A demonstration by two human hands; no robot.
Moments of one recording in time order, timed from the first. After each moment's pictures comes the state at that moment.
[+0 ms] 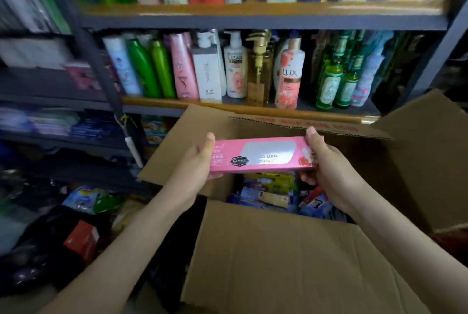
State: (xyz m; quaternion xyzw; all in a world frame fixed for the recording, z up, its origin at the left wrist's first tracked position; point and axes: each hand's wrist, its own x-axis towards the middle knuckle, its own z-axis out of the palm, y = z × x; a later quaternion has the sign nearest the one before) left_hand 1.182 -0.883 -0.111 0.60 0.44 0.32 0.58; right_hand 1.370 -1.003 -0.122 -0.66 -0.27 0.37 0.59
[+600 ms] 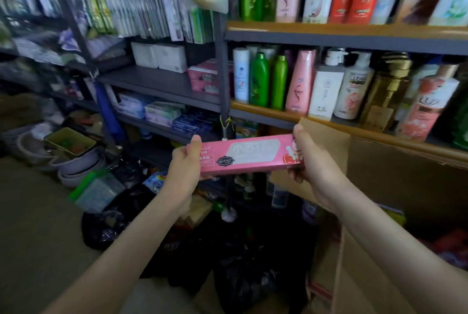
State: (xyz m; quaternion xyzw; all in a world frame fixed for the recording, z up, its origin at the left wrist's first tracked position) left_hand 0.952 -0.785 -0.106 0.49 0.55 0.47 0.49; right_hand 1.157 -0.837 -0.103 -0.61 -0.37 0.40 0.57
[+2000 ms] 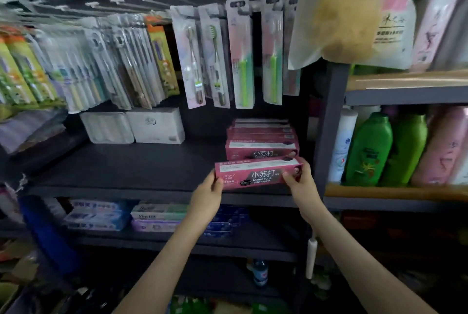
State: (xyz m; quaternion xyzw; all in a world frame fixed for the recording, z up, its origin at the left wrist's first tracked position) left_hand 0.839 -0.236 -0.136 0.77 0.41 0.25 0.41; right_hand 1.028 -0.342 -0.162 -0.69 -0.25 0.20 0.64
